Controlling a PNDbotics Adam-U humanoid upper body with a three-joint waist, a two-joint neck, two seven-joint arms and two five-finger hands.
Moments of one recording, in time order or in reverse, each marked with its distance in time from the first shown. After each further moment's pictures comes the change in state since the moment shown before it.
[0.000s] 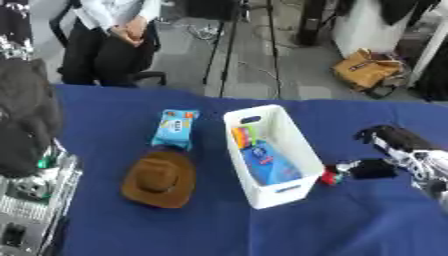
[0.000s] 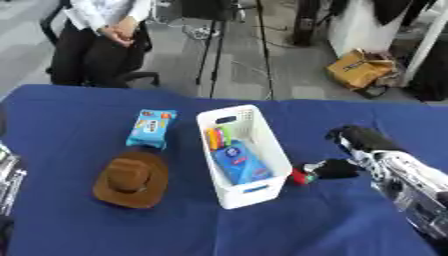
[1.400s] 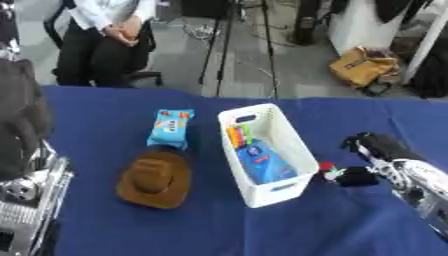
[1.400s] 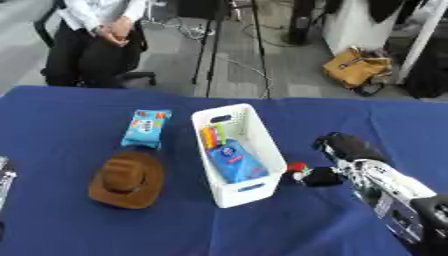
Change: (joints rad) left arm 0.000 -0.005 0.000 0.000 0.005 0.000 0.000; right arm 0.015 0.046 0.001 0.055 0.029 -0.039 -0.063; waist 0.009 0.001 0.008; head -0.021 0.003
